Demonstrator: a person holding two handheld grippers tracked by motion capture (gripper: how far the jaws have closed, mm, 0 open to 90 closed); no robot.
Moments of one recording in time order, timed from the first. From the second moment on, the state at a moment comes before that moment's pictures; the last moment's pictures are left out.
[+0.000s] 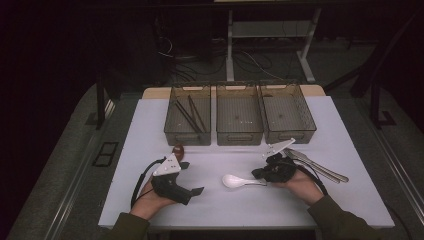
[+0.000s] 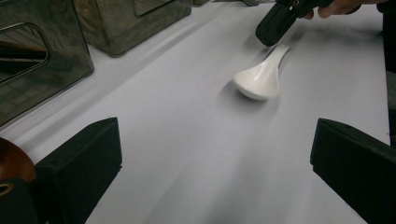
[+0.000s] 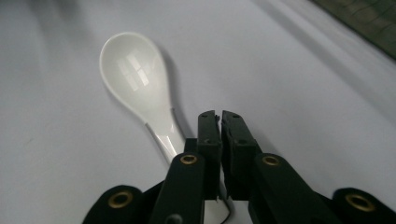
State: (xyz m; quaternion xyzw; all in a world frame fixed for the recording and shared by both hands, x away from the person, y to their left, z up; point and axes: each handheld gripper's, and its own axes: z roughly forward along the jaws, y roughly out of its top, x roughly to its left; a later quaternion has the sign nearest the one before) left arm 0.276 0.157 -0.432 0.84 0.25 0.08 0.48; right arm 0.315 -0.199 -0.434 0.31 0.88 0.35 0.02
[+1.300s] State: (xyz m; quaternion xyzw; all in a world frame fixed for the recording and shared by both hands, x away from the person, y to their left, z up) left arm 0.297 0.105 -0.423 0.84 0.22 0.07 0.48; right arm 0.253 -0.305 -0.439 0.38 0.79 0.47 0.13
